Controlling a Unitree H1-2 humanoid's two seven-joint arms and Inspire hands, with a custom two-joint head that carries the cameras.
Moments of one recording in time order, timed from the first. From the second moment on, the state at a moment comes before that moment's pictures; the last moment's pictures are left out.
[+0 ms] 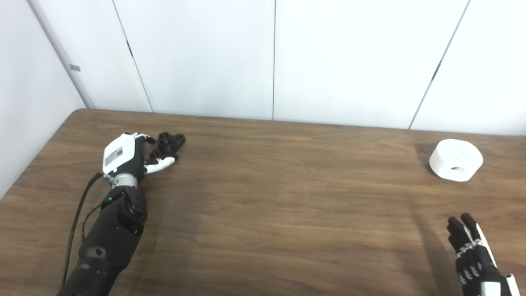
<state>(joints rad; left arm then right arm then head) -0.39 0.45 -0.06 0.42 0.63 0.33 0.21 0.32 -0.15 -0.06 -0.23 0.16 -0.28 0.06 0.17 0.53</state>
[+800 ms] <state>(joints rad) -0.40 0.45 -0.07 0.42 0.61 0.33 0.22 0.32 -0.15 -0.06 -0.24 0.15 -0.28 0.05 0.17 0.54</state>
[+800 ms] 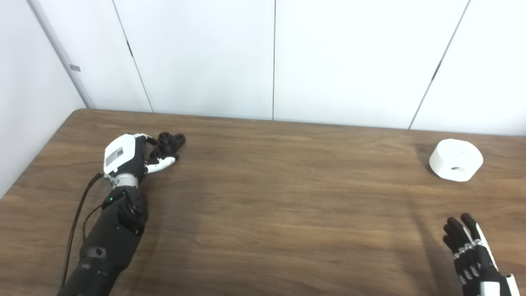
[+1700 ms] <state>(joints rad) -0.41 0.44 -0.04 0.48 0.53 0.19 0.28 0.33 -0.15 -0.06 -0.24 0.15 -0.27 0.04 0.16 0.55</state>
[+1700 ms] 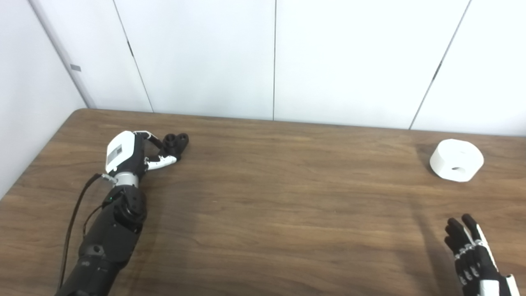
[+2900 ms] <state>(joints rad) -0.23 0.44 -0.05 0.00 0.50 0.34 0.00 0.33 -0.15 -0.05 -0.25 0.11 -0.26 0.03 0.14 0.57</state>
